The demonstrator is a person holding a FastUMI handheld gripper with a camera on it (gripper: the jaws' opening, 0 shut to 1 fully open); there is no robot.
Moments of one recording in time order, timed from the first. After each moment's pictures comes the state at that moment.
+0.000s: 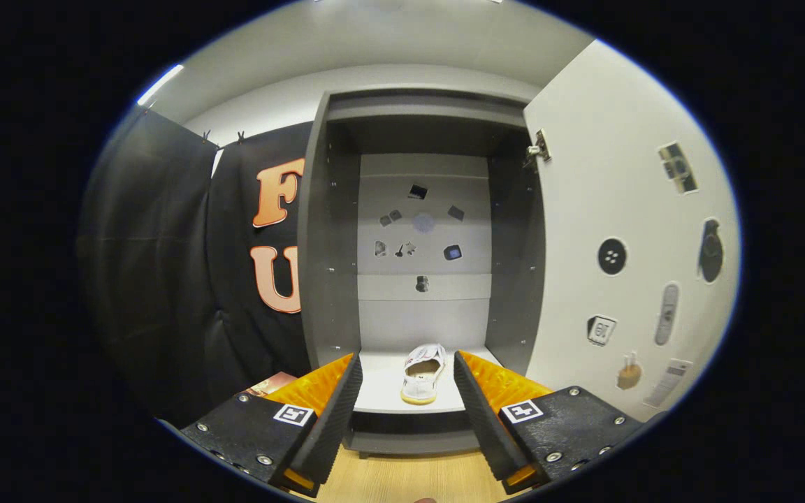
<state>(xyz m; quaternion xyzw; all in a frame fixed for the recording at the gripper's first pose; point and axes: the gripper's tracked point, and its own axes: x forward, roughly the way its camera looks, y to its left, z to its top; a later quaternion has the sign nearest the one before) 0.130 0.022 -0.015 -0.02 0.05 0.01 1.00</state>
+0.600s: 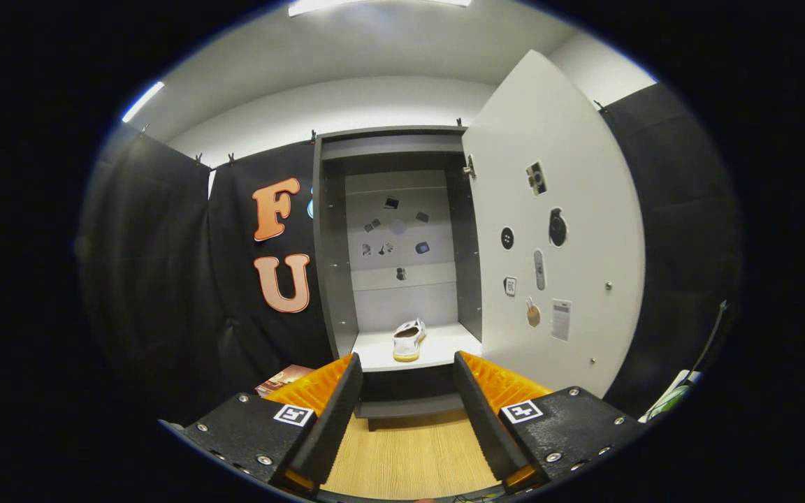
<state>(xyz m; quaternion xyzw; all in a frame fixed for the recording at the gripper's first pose) -0.026 -0.011 -0.021 0.03 0.05 -0.03 1.00</state>
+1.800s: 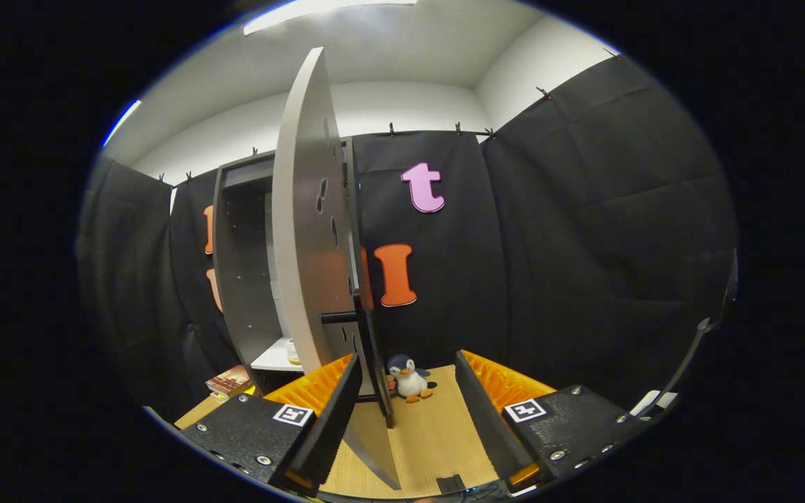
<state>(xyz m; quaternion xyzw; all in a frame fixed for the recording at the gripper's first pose) -0.021 -0.274 -0.019 0.04 0.05 -0.06 1.00</state>
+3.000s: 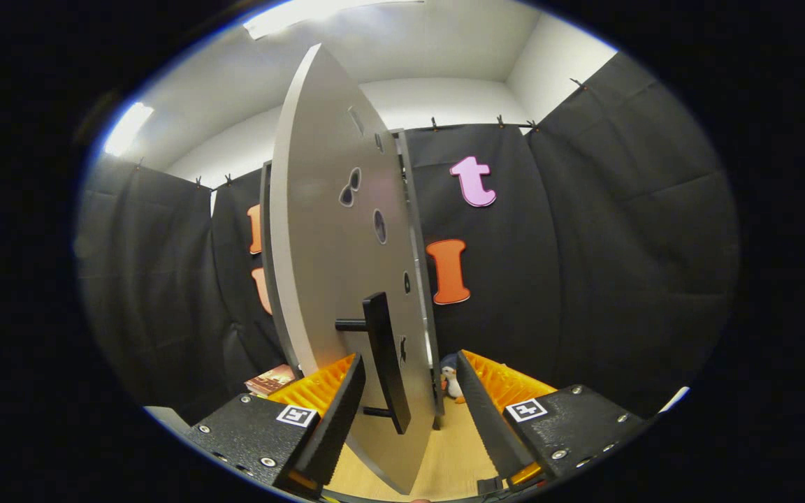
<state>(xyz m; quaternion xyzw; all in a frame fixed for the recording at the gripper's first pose) -0.008 -0.189 -0.020 0.05 0.04 0.04 1.00</state>
